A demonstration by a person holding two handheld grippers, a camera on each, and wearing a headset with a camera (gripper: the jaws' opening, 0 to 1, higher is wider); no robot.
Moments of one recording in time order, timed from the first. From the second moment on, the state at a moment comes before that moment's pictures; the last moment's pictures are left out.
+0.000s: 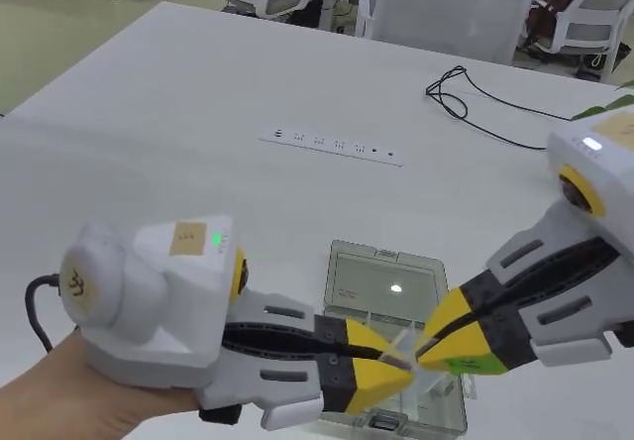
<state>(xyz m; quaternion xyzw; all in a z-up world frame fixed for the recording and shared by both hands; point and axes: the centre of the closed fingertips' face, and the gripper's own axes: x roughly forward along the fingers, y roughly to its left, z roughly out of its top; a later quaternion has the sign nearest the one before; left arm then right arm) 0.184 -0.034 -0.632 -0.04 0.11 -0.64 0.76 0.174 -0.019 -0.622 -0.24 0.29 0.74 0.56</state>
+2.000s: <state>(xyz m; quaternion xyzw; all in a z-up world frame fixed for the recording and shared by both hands) 0.241 0.027 -0.709 -0.02 0.21 -0.50 0.84 0.272 -0.052 -0.748 -0.25 0.33 0.65 0.64</state>
